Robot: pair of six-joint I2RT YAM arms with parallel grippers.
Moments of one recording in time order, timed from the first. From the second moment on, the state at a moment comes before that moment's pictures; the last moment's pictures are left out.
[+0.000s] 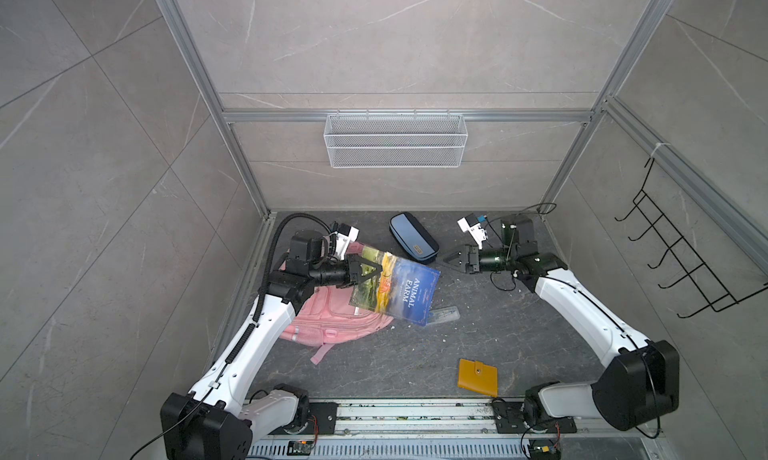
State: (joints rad) left arm -0.32 1.15 1.06 -0.42 0.87 -0.64; right arm 0.26 1.36 1.08 -0.26 -1.03 0.48
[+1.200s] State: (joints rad) left arm -0.37 1.32 1.25 -0.62 0.42 -0.59; right arm 0.23 1.43 1.03 0.08 -0.88 0.69
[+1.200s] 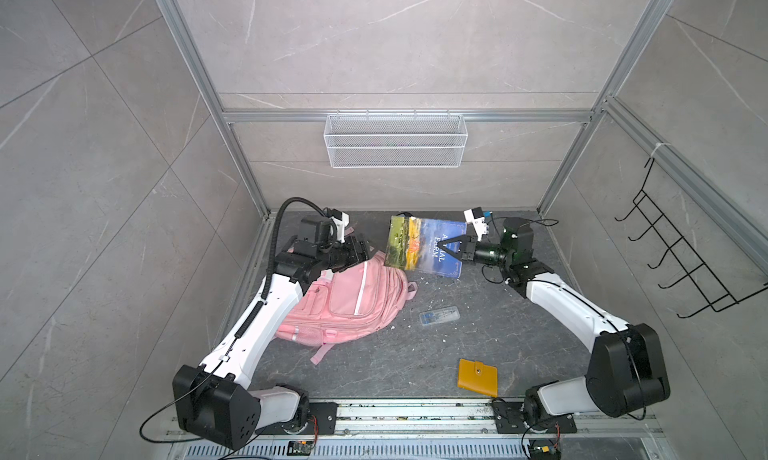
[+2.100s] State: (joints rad) left arm -0.67 1.92 1.46 -0.89 -0.29 -0.45; right arm 0.15 1.28 1.04 -0.37 -0.62 0.49
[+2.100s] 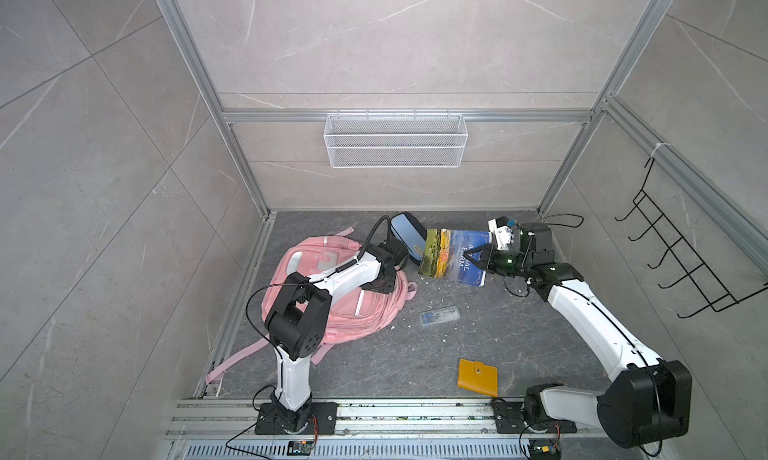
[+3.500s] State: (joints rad) left arm -0.26 1.18 1.04 -0.40 0.65 -0.69; right arm 0.57 1.90 1.17 0.31 -0.68 1.18
